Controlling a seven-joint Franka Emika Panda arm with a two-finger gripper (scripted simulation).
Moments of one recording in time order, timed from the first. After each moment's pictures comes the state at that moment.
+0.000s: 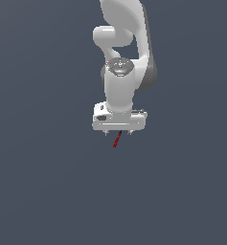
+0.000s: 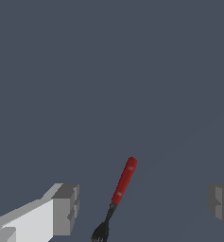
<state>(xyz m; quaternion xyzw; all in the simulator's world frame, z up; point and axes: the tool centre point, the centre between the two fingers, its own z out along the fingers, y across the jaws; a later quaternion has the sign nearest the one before) 0.008 0.023 0.166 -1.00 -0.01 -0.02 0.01</state>
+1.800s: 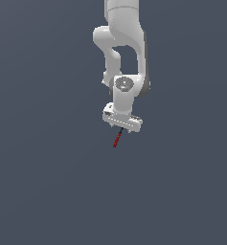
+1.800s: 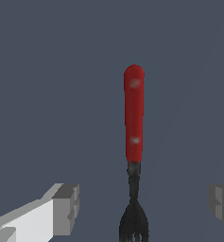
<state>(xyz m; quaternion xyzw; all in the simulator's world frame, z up) -0.095 0.042 0.053 -0.98 0.20 0.00 0.00</state>
